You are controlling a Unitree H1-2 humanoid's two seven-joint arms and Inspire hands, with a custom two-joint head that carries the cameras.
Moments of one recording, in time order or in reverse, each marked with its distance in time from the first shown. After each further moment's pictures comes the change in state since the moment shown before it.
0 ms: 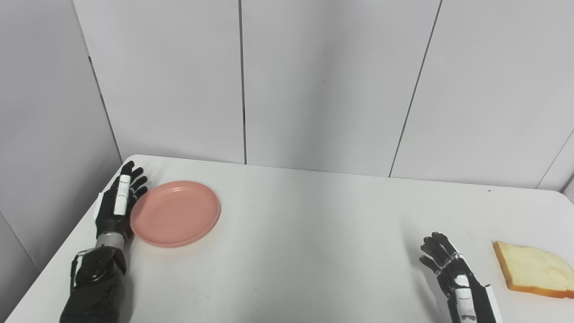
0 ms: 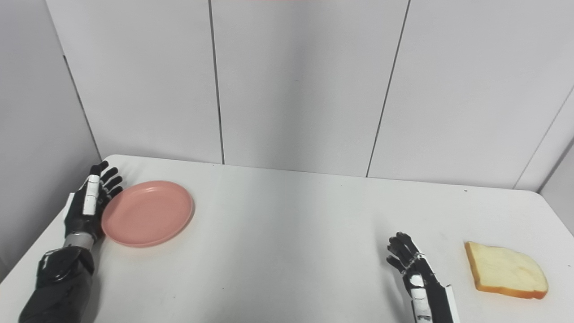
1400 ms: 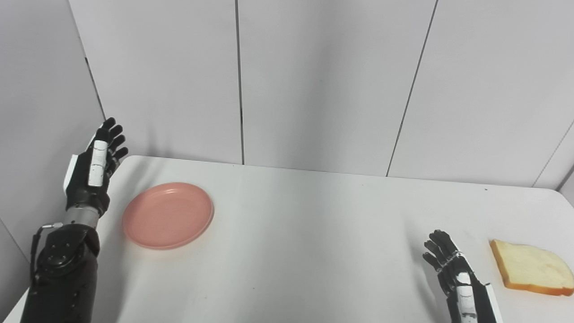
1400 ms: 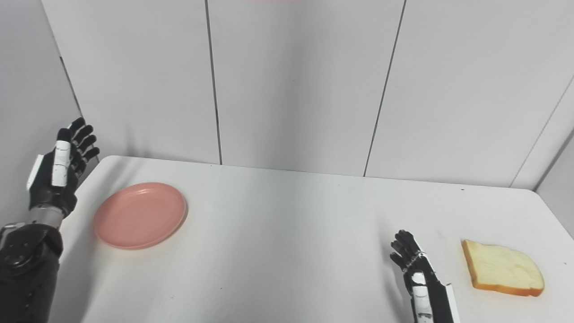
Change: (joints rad) left arm 0.136 0.038 0.020 -0.624 0.037 0.341 0.040; right arm -0.006 0.000 -0.001 0.004 0.017 0.000 -0.008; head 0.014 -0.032
